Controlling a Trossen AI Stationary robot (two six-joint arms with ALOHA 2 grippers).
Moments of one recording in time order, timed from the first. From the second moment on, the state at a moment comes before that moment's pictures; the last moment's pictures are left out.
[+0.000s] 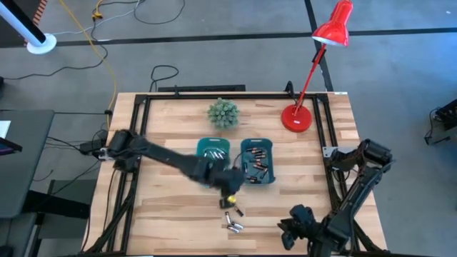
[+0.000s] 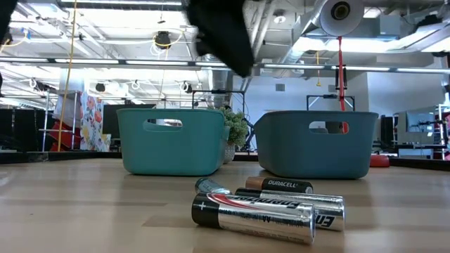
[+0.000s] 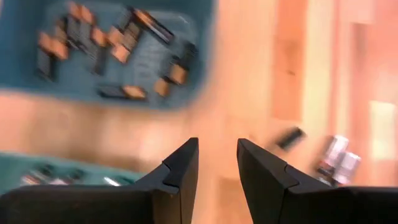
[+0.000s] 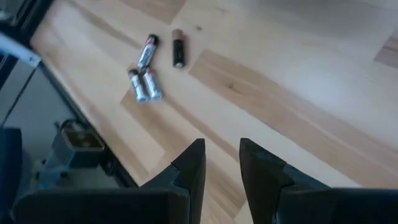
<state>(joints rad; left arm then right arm) -0.26 1.94 1.68 -0.75 -0.17 -0.33 1.04 1.77 1.20 -0.75 0.74 2.01</state>
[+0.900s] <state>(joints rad) -0.79 1.58 1.15 -0.52 -0.49 -1.03 0.80 2.02 1.20 -0.32 0.76 1.23</state>
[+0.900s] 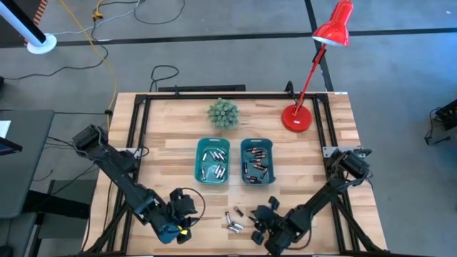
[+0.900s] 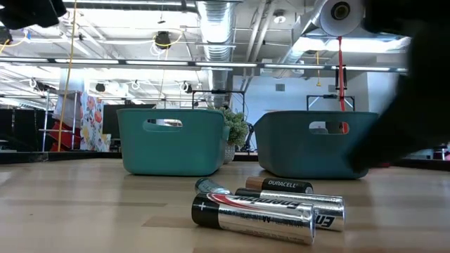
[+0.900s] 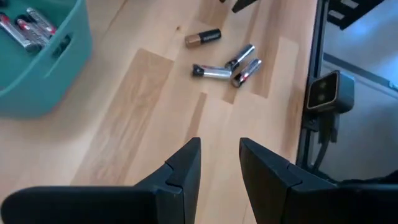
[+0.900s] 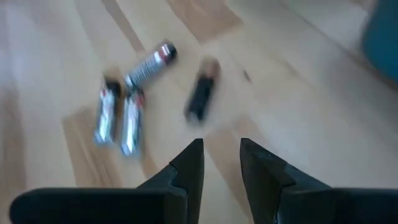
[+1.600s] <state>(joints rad) -0.93 1.42 1.12 -0.82 -0.79 -1.15 0.60 2.02 1.20 -0.16 0.54 0.85</state>
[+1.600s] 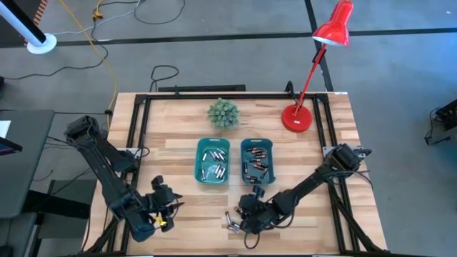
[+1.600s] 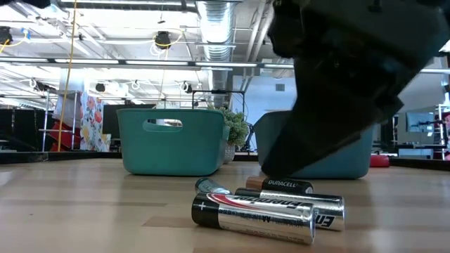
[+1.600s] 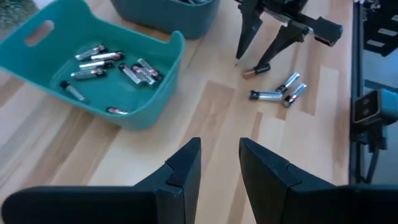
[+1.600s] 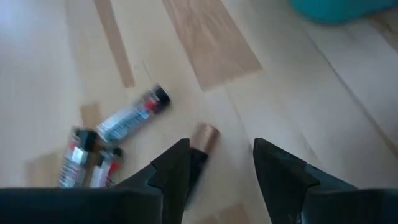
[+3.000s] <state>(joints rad) -0.93 1.32 0.98 -0.81 -0.80 -1.27 0.57 2.00 1.20 -0.42 0.37 0.84</state>
